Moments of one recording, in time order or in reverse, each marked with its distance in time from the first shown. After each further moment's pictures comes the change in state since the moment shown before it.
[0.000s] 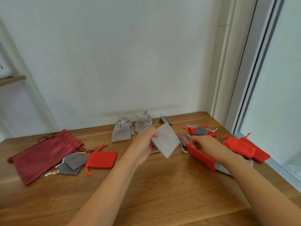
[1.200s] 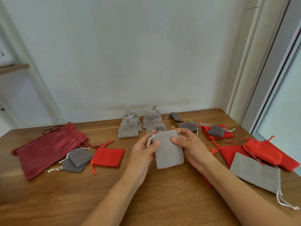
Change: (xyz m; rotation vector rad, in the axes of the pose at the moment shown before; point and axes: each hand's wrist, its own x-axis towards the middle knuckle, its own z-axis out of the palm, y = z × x) left_hand -0.007 -0.042 -0.042 -0.154 0.136 0.190; right_hand 0.030 -0.078 0.044 1.717 -0.023 0.066
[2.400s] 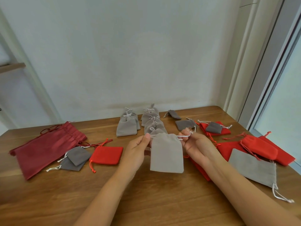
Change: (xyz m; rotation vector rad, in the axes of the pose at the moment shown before) left_hand -0.004 0.010 -0.007 0.503 -0.001 0.074; right_hand -0.002 -0.011 -0.001 0.674 0.115 0.043
